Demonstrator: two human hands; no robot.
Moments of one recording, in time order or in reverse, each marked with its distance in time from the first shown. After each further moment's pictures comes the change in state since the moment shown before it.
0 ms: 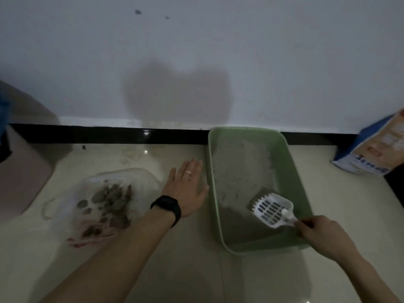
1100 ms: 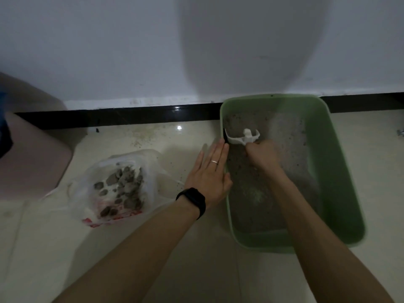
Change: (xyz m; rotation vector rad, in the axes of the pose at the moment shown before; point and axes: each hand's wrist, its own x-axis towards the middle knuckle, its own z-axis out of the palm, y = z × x) left_hand 0.022 0.039 0.038 0.182 0.081 0.021; right_hand 0.130 -0.172 0.048 0.750 0.002 -0.129
